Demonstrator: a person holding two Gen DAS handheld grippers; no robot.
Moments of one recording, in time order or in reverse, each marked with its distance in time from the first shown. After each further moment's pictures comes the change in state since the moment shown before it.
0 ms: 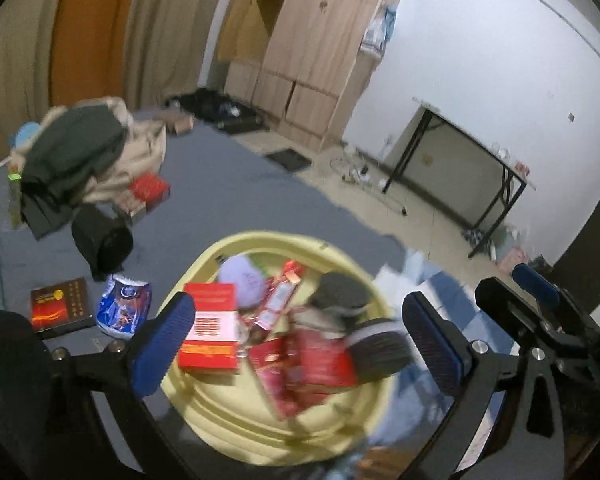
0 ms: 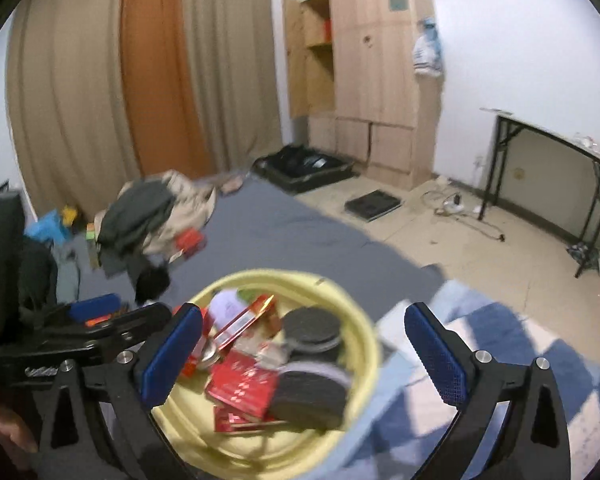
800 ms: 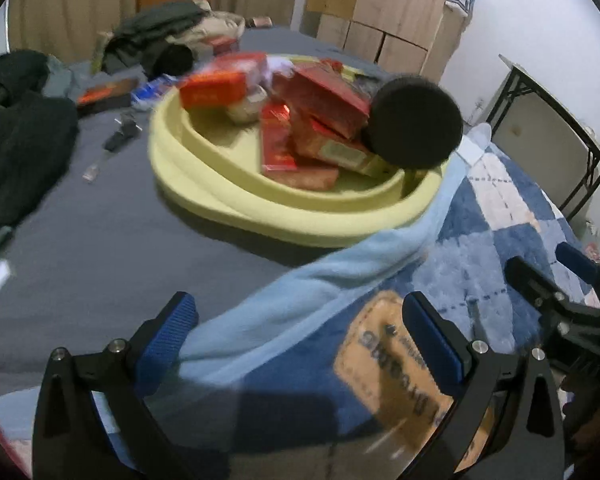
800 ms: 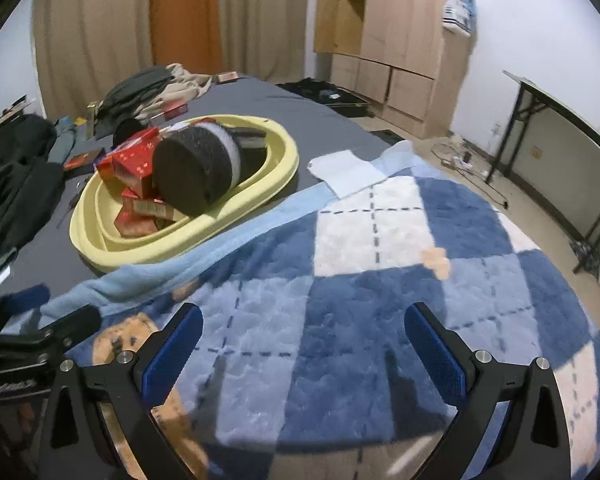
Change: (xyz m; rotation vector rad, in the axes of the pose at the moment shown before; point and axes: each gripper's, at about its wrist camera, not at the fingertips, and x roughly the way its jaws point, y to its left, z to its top) left arm 0.056 -0.050 -0.197 -0.142 0.151 0.327; right arm -0.020 -0.082 -0.161 -0.188 0.233 0.053
